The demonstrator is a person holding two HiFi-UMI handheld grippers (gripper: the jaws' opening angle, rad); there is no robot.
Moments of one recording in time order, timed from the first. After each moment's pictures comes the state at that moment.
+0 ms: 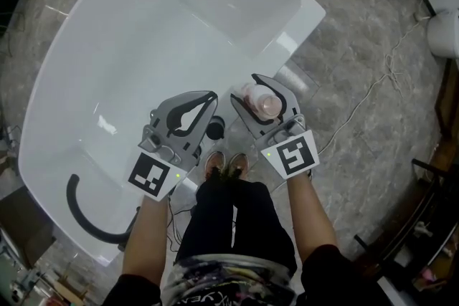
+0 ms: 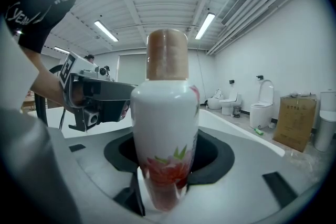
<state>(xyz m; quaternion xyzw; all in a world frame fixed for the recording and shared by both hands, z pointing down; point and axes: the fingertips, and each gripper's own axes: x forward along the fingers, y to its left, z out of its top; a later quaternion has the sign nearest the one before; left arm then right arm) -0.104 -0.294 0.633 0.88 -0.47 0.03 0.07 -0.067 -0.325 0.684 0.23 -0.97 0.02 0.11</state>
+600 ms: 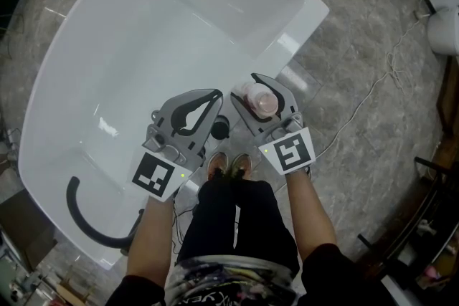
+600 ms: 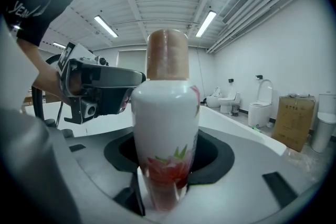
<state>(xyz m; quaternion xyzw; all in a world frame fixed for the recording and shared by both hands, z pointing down) -0.105 -0.292 0.641 0.88 -0.47 0.01 0.07 -0.075 -0.320 0.713 0.24 -0.96 0.01 0.13</state>
